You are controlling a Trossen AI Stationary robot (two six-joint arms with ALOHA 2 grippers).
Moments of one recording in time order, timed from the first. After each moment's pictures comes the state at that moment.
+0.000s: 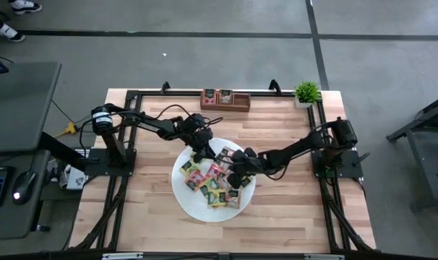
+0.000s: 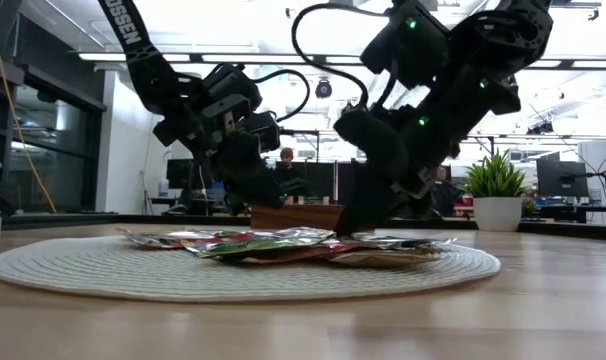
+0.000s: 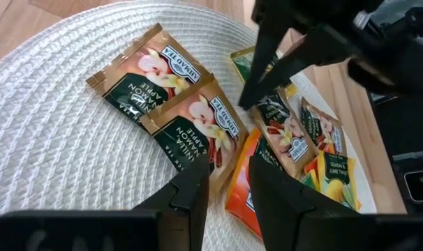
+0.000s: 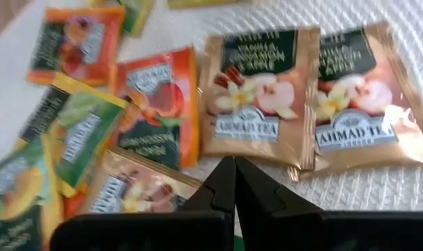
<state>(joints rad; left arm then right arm) 0.30 1.76 0.77 0.28 0.63 -0.23 0.16 1.83 0.84 0.18 0.24 0.70</state>
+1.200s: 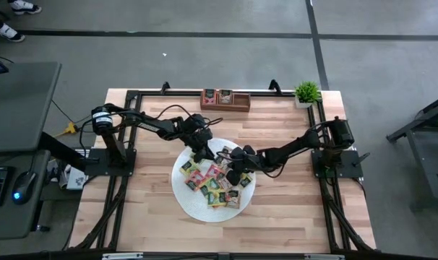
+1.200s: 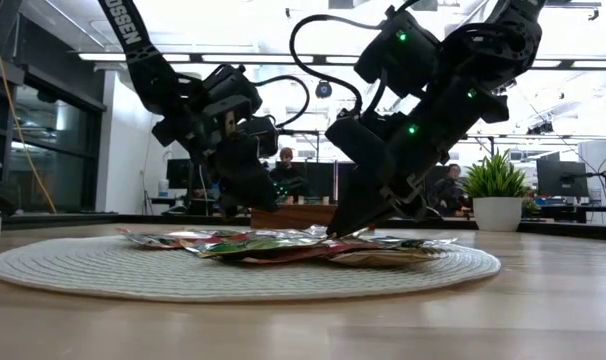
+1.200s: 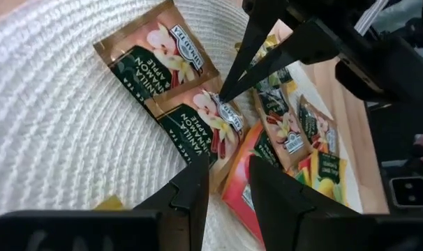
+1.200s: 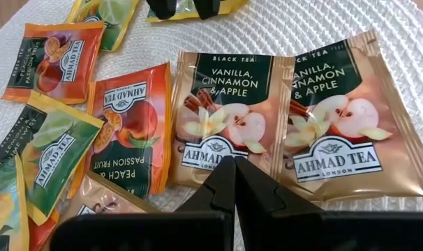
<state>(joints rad) 0.30 1.76 0.77 0.25 0.65 -0.31 0.12 1.88 0.84 0.21 0.24 0.67</state>
